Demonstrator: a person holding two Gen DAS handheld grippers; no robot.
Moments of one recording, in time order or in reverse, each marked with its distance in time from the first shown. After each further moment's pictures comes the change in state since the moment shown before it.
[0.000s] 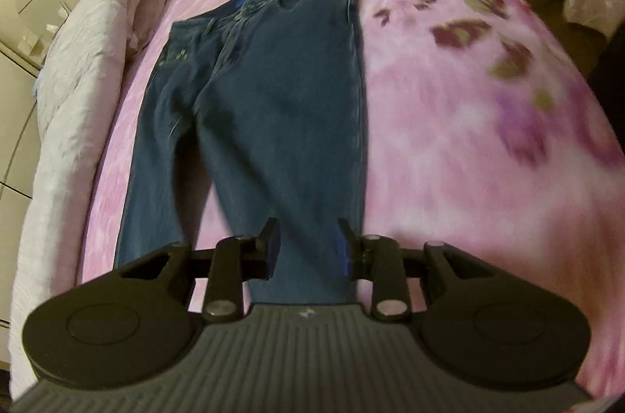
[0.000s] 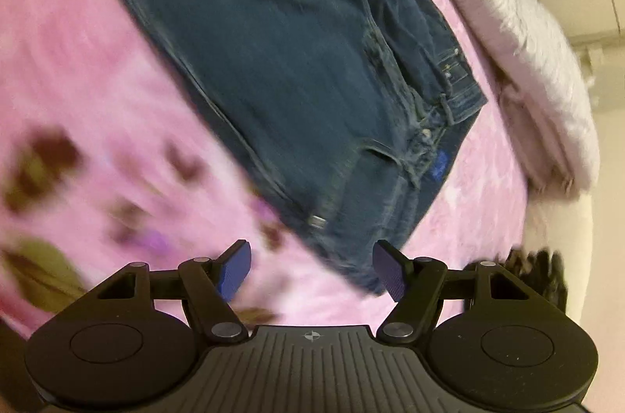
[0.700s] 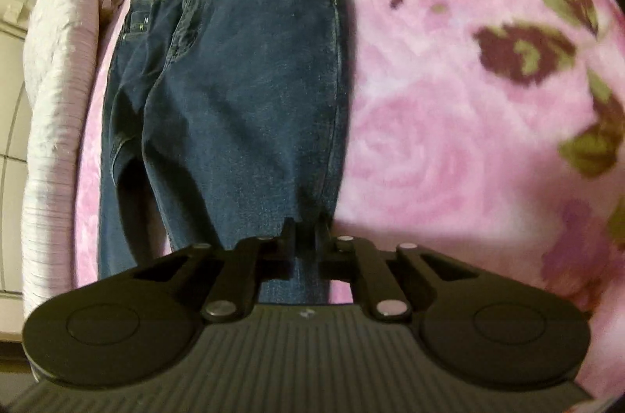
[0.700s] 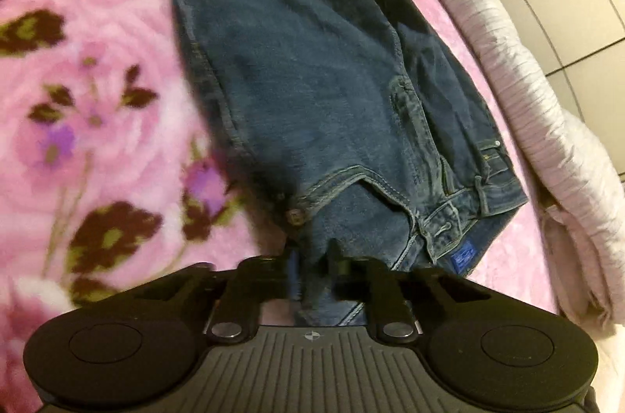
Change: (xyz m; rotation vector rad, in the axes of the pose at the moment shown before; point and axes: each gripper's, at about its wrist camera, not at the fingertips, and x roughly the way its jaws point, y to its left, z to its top) left arm 0.089 -0.015 0.076 -0.006 0.236 0.012; right arm 0.037 -0.048 -0.062 -0.210 -0.388 0.169
